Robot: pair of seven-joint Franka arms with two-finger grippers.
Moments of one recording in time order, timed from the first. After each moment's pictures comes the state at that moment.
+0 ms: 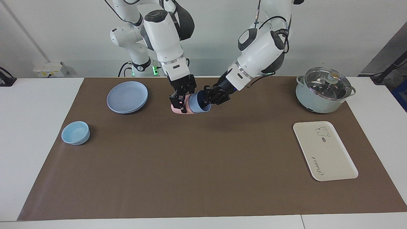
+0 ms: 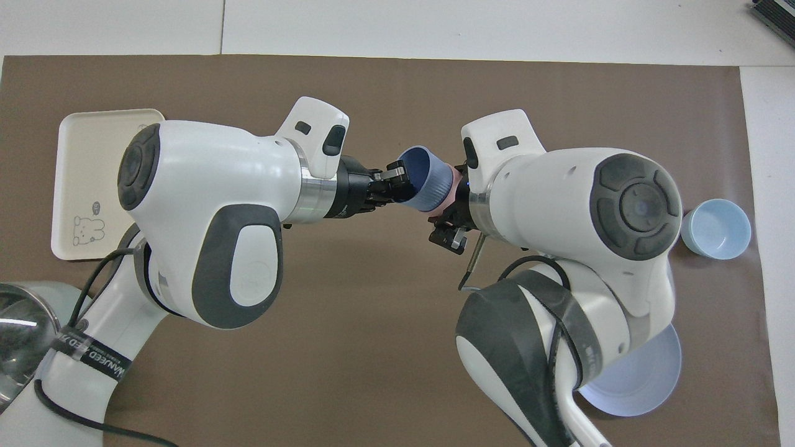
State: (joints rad) left arm -0.38 0.15 -0.19 -1.75 -0.68 2.26 -0.41; right arm 0.58 0.08 -0.11 -1.78 0.13 2.18 -0.69
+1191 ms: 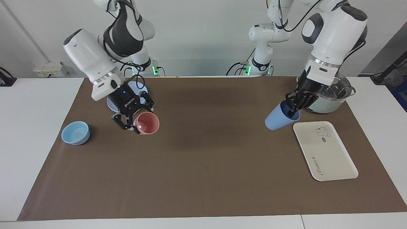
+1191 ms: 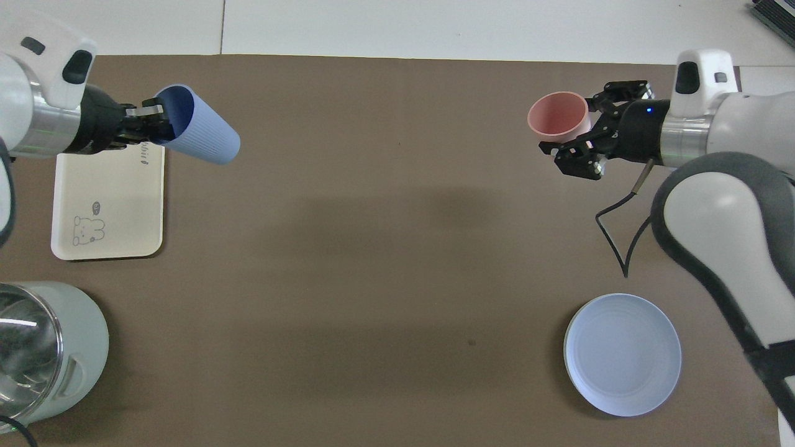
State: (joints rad) left arm 0.02 0.08 -0.15 -1.64 -0.14 1.98 -0.24; right arm 0.20 0.11 -0.12 -1.83 0.71 2.31 -1.22
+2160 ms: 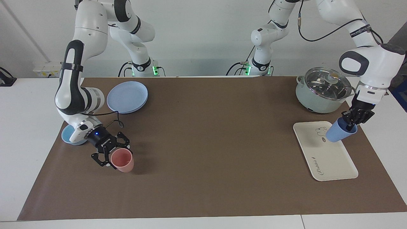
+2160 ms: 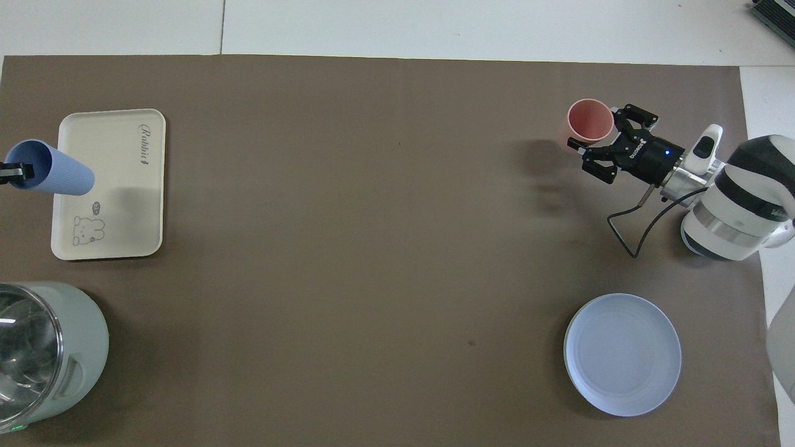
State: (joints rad) left arm 0.41 0.15 -0.15 -1.97 -0.10 2.47 0.32; right arm -0.05 0.44 -0.13 -1.91 1.73 2.15 -2.29
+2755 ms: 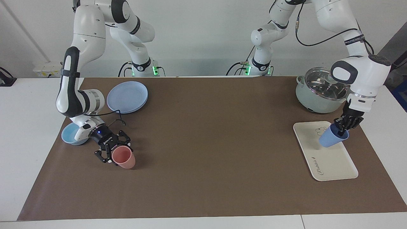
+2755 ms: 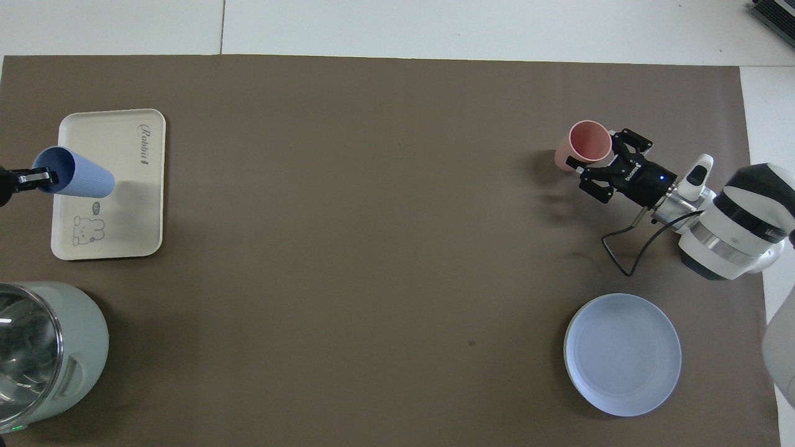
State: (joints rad) left arm 0.41 0.18 -0.16 -2.01 -0.10 2.52 0.21; right arm -0.07 0.44 -0.12 -2.01 1.85 2.10 -2.38
